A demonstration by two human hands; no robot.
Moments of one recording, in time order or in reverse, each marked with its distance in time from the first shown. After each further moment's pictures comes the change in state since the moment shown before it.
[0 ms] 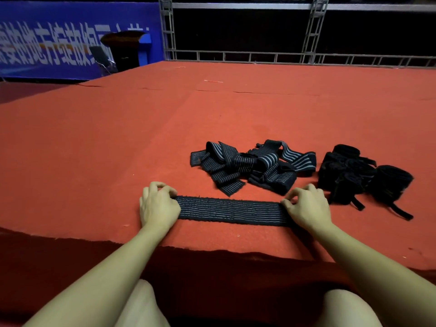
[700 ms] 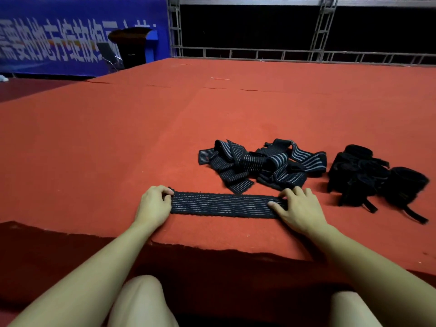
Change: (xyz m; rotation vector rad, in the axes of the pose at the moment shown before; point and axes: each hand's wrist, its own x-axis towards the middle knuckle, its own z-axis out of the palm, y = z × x) left_hand 0.021 -0.043 -0.011 -0.211 -0.147 -0.041; right_hand 0.006 -0.018 0.033 -0.201 -0.041 -0.238
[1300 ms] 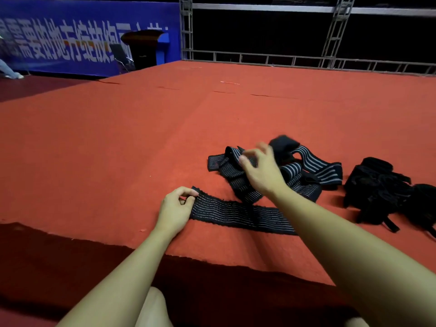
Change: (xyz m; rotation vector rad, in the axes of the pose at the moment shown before) left_hand 0.003 0.012 0.024 -0.436 0.008 0.057; right_hand 0.083 -0.129 -0.068 0.751 0.038 -0.095
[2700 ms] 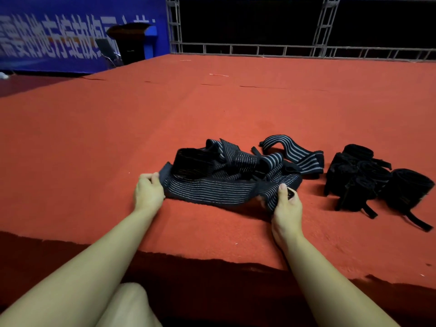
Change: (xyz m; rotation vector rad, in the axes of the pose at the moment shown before) left_hand 0.037 0.011 0.013 0.044 0.256 -0.267; right_hand -0.086 0.122 0.011 0.891 0.516 0.388
